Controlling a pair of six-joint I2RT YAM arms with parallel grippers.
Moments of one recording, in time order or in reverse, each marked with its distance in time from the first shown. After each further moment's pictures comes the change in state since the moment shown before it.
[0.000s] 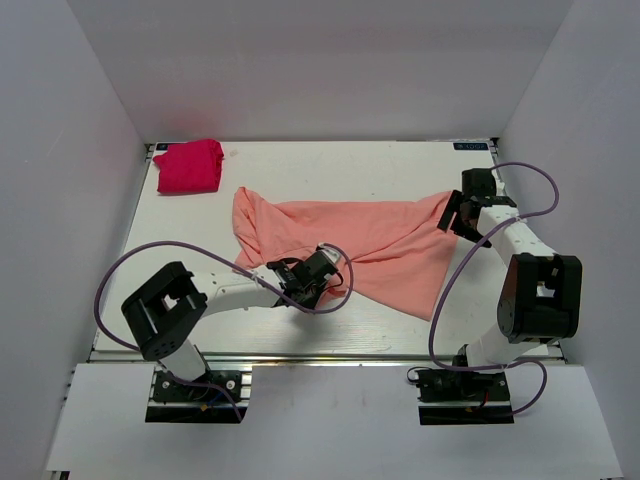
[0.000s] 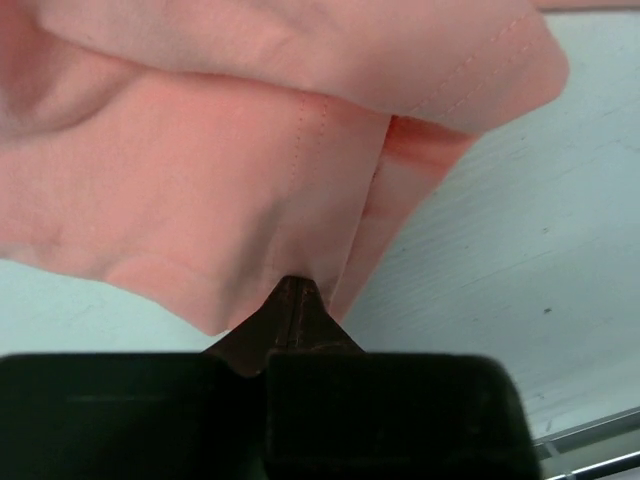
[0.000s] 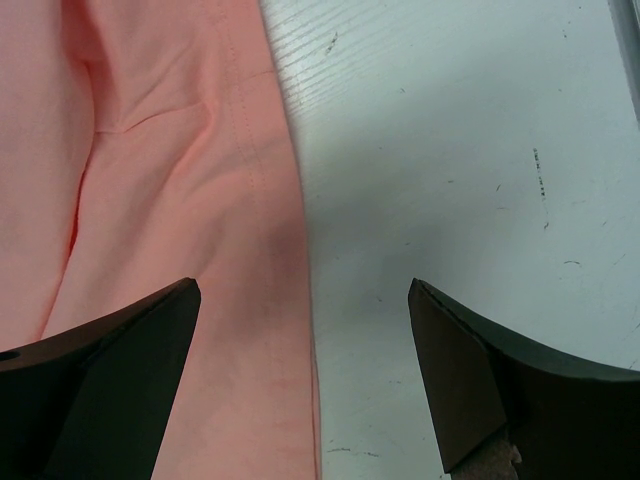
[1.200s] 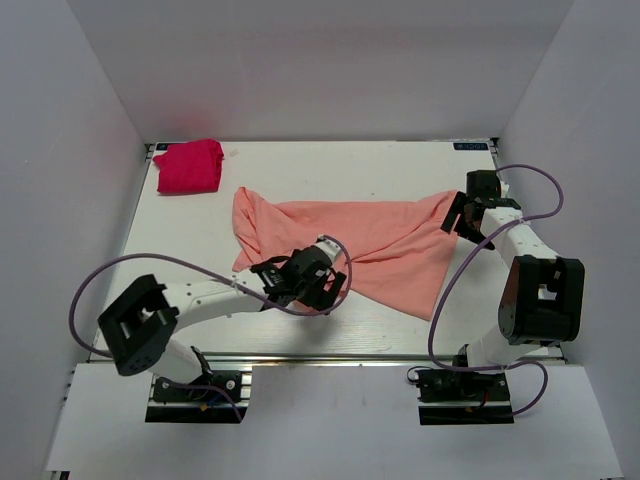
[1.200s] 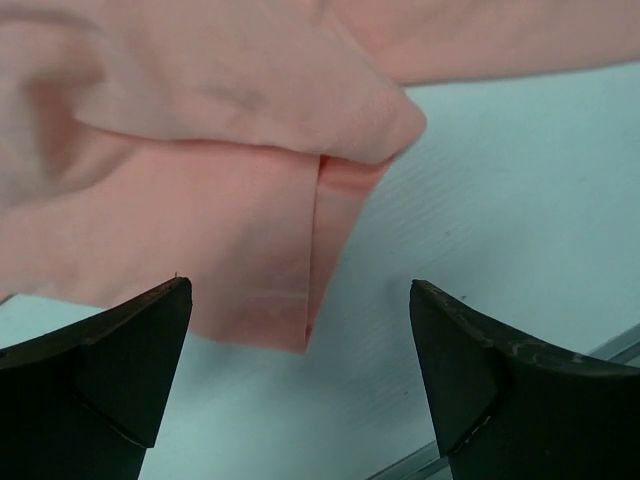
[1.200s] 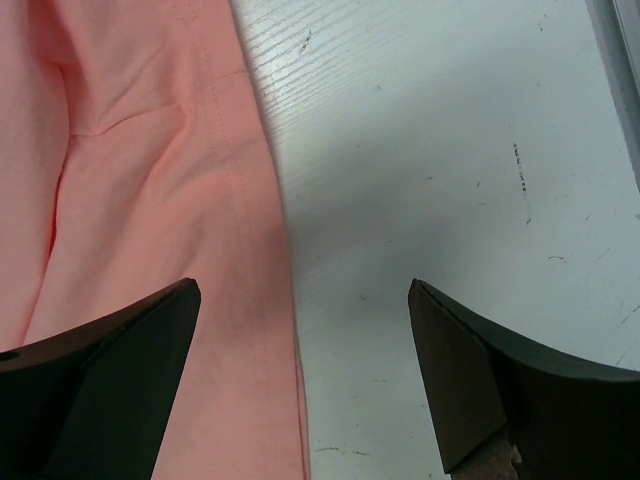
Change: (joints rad) left arm 0.000 -0.168 -0.033 0.096 0.019 0.047; right arm -0.029 -0.015 -0.016 0.001 -0.008 -0.009
